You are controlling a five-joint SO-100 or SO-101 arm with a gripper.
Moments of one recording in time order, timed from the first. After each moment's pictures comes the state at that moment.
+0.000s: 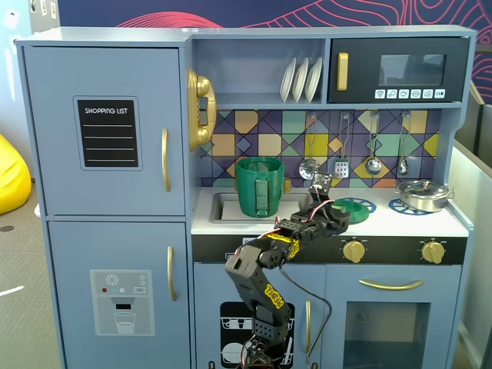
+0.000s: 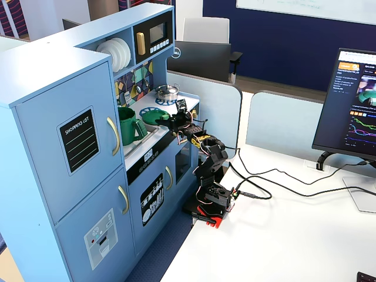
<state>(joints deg) 33.3 121.6 126.8 -5.4 -93.0</state>
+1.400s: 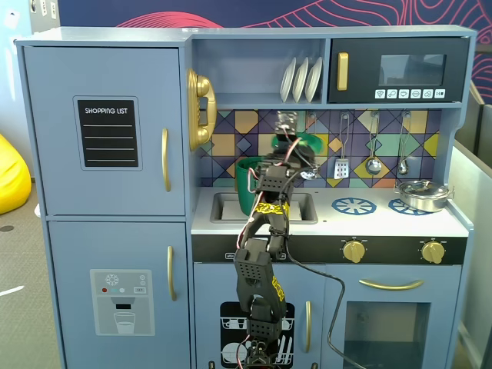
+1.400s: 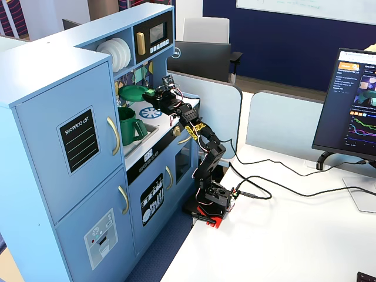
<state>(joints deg) 14.9 115.1 78.5 27.2 -93.9</state>
